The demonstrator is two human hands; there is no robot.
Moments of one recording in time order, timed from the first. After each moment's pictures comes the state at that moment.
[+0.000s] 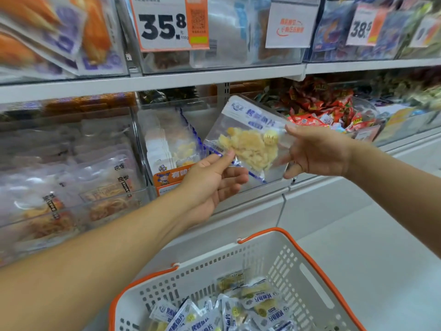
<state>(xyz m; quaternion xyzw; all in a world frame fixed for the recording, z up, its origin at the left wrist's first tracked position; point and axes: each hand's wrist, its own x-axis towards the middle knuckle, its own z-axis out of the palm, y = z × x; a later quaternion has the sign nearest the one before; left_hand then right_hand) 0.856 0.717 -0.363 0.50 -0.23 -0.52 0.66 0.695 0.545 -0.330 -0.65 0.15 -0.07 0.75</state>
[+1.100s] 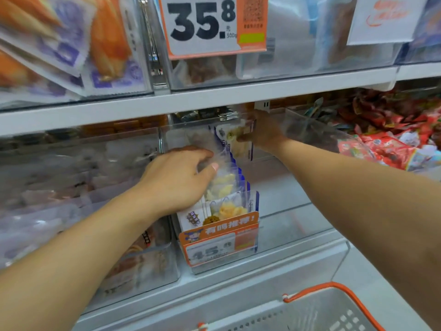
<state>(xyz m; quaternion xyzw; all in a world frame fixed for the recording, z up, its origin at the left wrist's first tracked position) 0.997 0.706 -0.338 0.83 -0.53 0.05 0.14 0.960 0.427 -0.373 -0.89 0.29 -0.28 0.21</state>
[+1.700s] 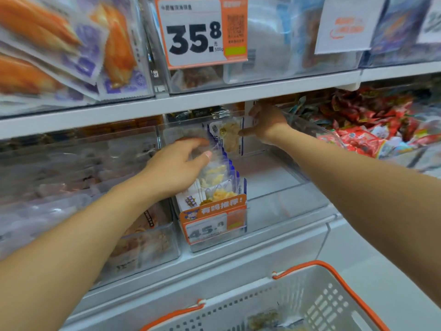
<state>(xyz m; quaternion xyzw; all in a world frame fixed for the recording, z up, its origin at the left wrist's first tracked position) 0.997 0.710 -0.336 0.80 -0.54 -0.01 0.25 0.907 0.469 -0.336 -0.89 0.34 -0.25 0.17</state>
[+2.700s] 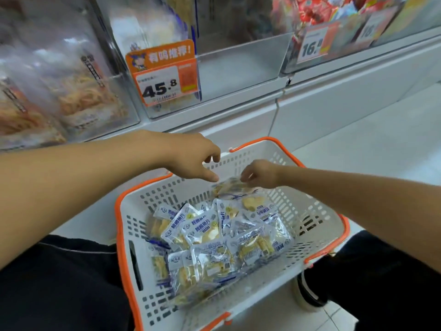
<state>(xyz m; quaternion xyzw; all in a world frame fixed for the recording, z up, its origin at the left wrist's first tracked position) 0.864 0.770 -0.445 0.64 -0.71 -0.22 -0.17 0.686 0.616 -0.607 -0.91 0.28 0.16 0.27</state>
